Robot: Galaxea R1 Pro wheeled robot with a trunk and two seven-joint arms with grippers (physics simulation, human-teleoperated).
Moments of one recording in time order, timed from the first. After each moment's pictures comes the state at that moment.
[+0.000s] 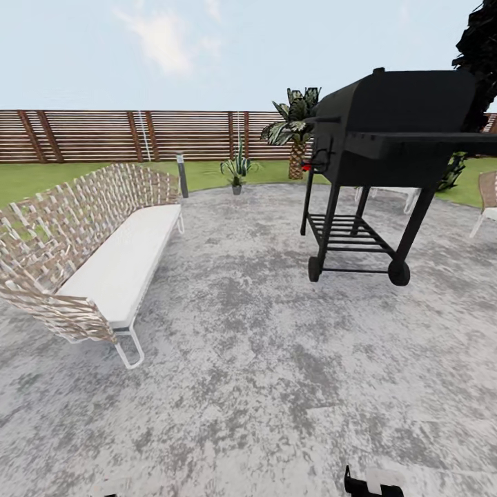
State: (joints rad) left arm -0.37 0.15 -0.09 -0.06 0.22 -0.42 -0.01; right arm -0.41 -0.01 -0.38 -0.03 0.42 -0.56 -0.34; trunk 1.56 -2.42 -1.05
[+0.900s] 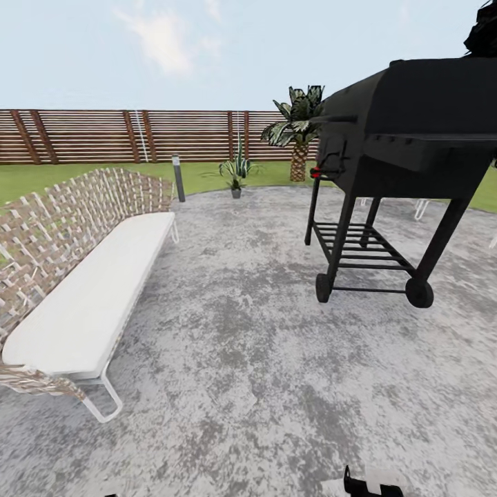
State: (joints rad) left arm -0.37 0.15 -0.09 -0.06 0.22 -0.42 -0.01; right arm -0.41 -0.01 -0.38 -0.04 0.42 -0.56 -0.34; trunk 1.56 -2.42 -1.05
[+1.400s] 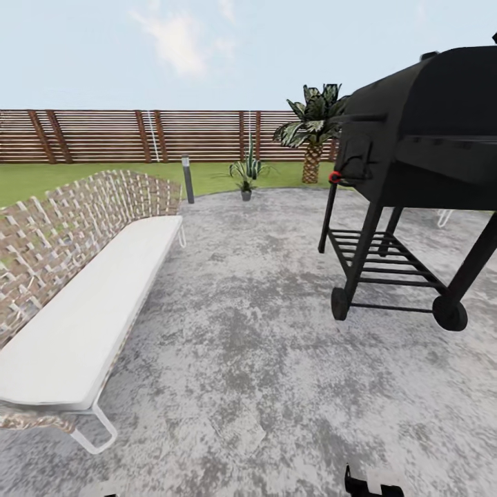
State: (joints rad) left arm -0.37 0.15 -0.09 -0.06 0.22 -0.42 -0.01; right arm -0.41 -0.01 -0.38 -0.03 0.42 -0.56 -0.34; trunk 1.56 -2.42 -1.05
